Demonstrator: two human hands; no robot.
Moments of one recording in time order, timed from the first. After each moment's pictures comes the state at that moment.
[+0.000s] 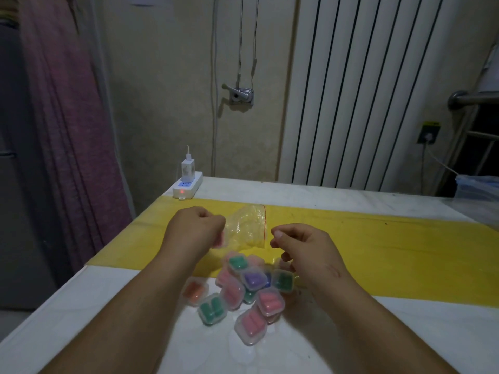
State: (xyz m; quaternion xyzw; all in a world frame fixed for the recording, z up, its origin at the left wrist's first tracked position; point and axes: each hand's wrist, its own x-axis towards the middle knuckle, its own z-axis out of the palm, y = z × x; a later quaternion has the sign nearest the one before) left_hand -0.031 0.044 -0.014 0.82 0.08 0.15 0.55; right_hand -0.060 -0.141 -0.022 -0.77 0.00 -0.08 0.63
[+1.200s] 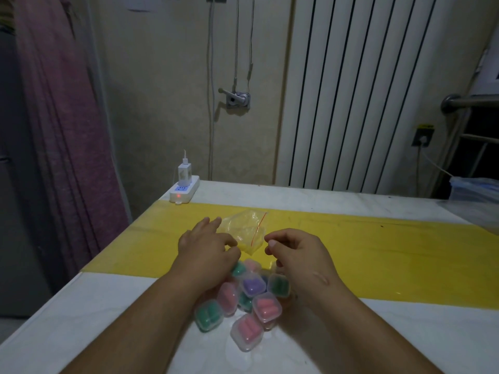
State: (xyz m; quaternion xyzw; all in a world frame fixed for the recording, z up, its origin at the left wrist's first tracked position) left_hand -0.023 0.029 -0.040 0.98 -0.05 0.09 0.18; right_hand -0.053 -0.138 -0.034 -0.80 -0.02 -0.11 0.59
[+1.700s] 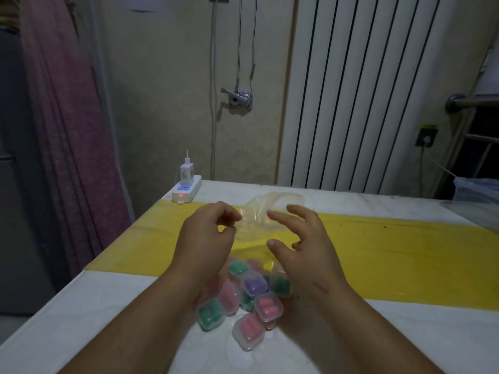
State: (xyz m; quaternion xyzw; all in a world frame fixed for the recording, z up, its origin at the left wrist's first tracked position) left_hand -0.037 0.027 -0.023 0.84 -0.09 0.28 0.45; right_hand -0.057 -0.146 -0.027 -0.86 -0.11 -0.24 0.43
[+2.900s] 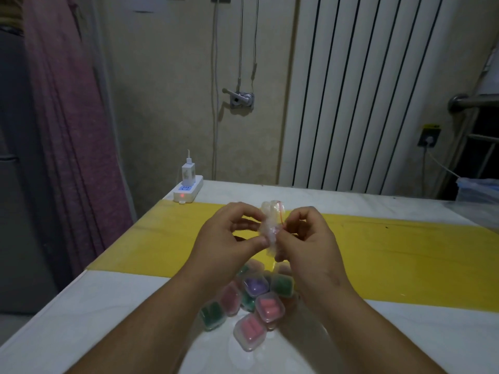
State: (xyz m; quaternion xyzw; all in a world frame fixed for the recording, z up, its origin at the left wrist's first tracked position) left_hand -0.059 0.008 -0.014 0.75 -0.17 0.16 0.62; right_hand -0.068 -0.132 -0.016 -0.68 -0.08 -0.18 0.70
